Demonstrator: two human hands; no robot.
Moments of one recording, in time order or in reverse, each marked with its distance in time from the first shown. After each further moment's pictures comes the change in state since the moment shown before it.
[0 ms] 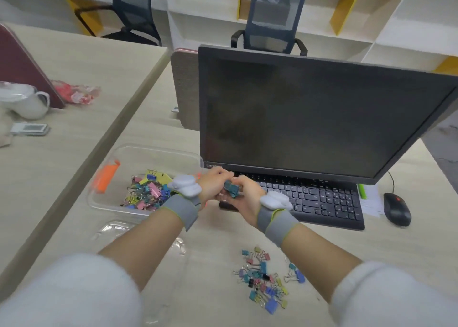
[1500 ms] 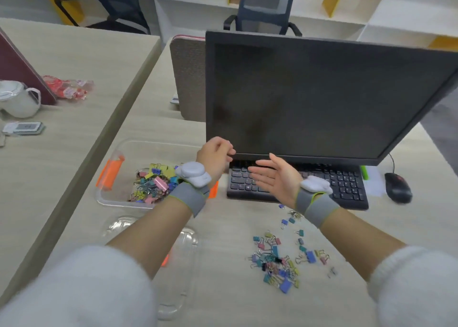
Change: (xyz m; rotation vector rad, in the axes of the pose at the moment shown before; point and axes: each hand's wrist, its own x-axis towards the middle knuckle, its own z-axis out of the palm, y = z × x) left_hand -0.005 0.019 -0.013 -0.045 0.172 0.334; right_hand 0.017 -0.018 -0.066 -0.218 -0.036 -0.065
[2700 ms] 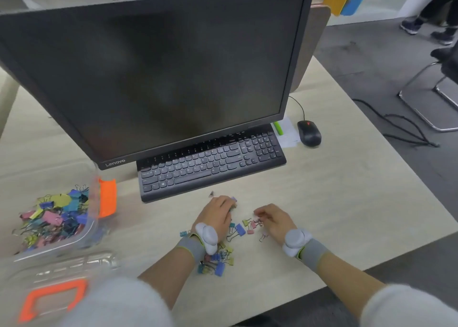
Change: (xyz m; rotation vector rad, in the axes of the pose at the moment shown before) left_hand -0.084 -0.140 0.178 0.981 -0.748 0.541; right_hand -0.092 0.130 -0.192 -0.873 0.378 -0.028
